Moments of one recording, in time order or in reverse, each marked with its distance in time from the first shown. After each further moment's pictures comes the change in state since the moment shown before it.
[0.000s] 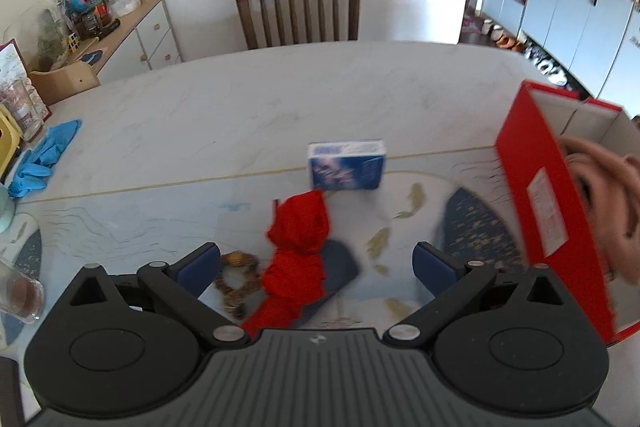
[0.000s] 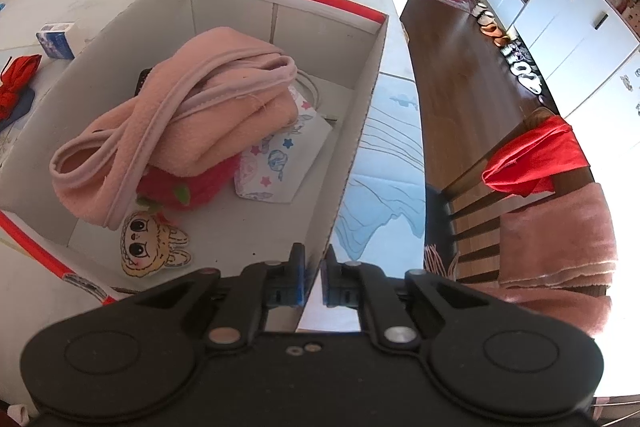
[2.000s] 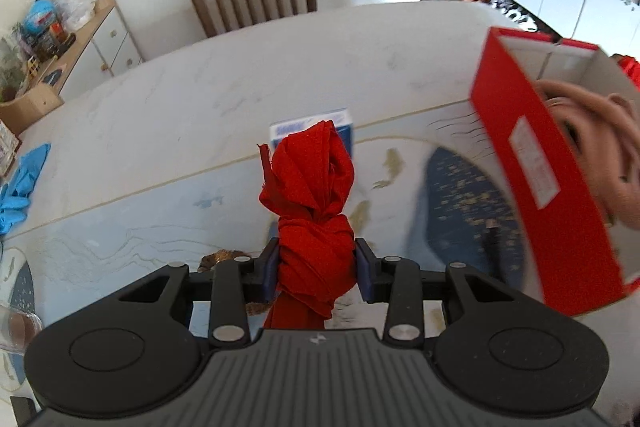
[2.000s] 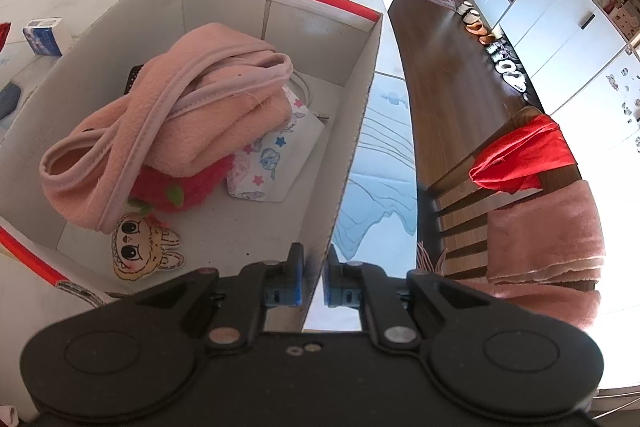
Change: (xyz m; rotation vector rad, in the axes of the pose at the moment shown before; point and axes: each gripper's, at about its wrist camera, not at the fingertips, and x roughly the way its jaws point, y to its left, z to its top) left arm 0.007 -0.024 0.004 0.163 0.068 -0.072; right arm 0.004 0.009 0.003 0.000 0.009 -0.054
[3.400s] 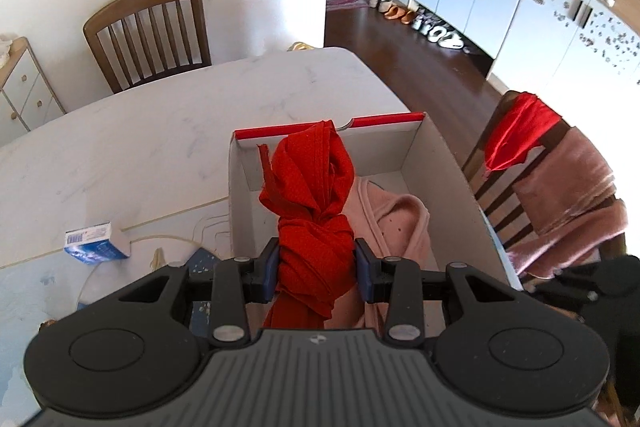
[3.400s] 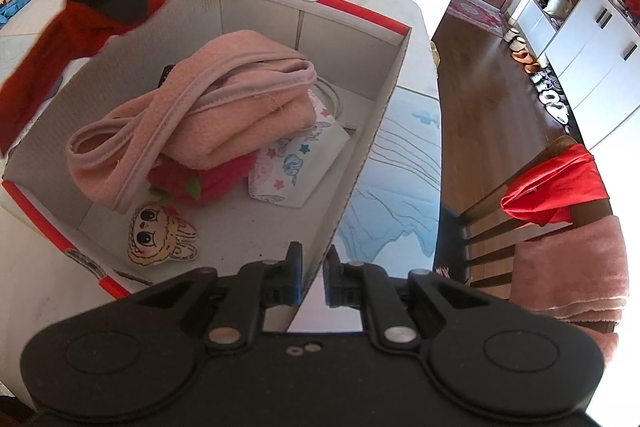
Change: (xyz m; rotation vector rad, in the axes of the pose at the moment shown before) left arm -0.029 -0.200 0.106 0.014 -0.023 -0.178; right arm 0.001 -0.015 -0.006 -0.100 -0.055 0.133
